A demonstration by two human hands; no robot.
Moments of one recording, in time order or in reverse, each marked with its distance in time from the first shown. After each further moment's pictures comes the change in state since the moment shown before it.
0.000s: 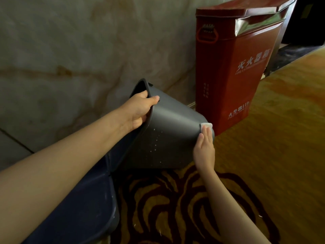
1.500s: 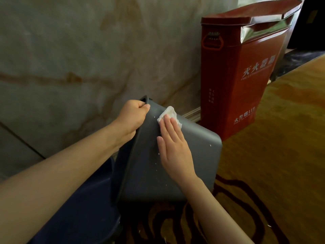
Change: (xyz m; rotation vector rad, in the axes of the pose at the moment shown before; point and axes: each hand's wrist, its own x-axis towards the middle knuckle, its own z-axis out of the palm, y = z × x) left_hand -0.016 -0.005 -0.024 0.302 0.217 0.186; right_hand -0.053 -0.085 0.016 -0.174 -0.140 -0.727
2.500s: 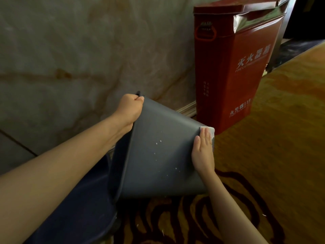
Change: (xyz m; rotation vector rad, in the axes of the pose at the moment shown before) left_hand 0.018 -0.003 0.015 0.101 0.075 -0.043; right_hand -0.029 0.100 0.000 0.202 -0.001 0.678
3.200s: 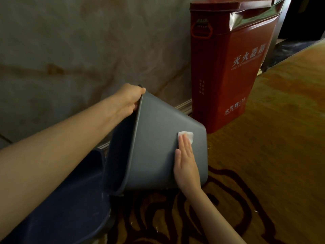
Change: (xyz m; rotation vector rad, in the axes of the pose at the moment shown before) left_hand 0.018 0.025 0.011 -0.245 -0.072 -0.232; right_hand -0.054 -0.014 0.010 0.001 -0.122 -0.145
